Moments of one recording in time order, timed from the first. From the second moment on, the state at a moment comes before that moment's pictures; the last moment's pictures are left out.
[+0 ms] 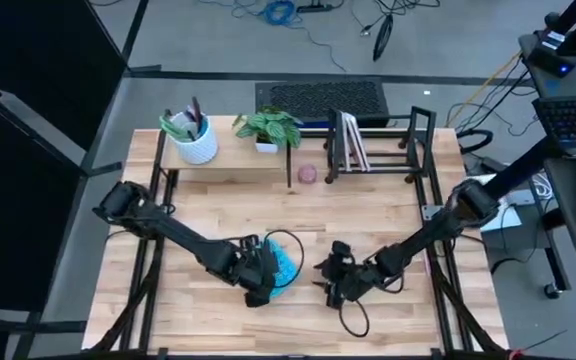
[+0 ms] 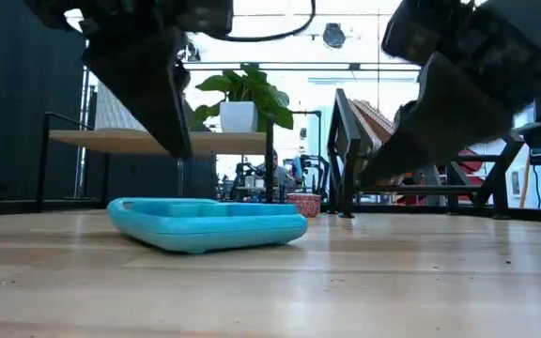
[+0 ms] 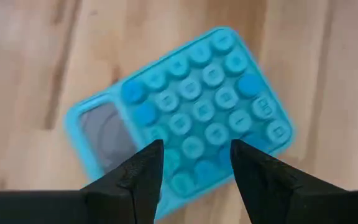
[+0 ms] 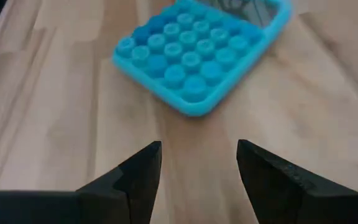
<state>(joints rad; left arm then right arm) -0.49 1.79 1.26 -0.74 -0.31 -0.61 0.55 1.81 0.79 0.25 0.50 0.56</state>
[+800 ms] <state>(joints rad) -0.64 1.78 1.27 -0.89 -0.35 -0.85 0.37 2.05 1.01 0.42 0.41 0.47</state>
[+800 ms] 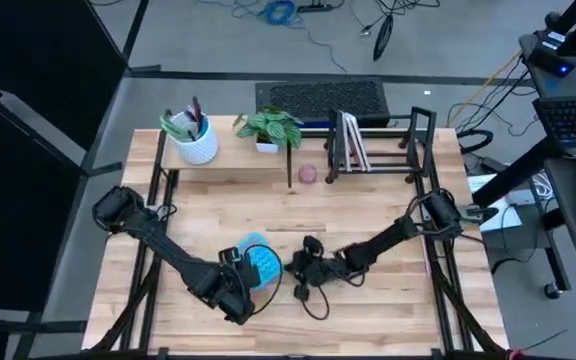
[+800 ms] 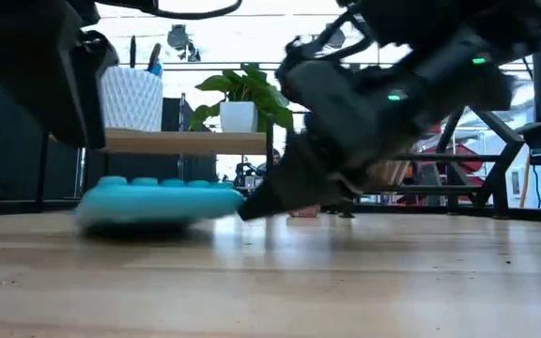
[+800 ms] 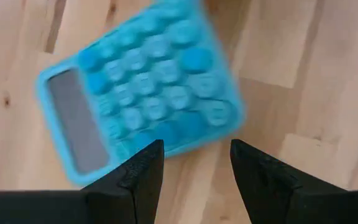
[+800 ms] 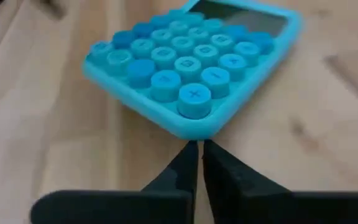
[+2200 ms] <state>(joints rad) -0.63 1.95 1.23 -0.65 -0.35 -0.94 0.61 1.84 1.01 -0.01 0.68 0.68</state>
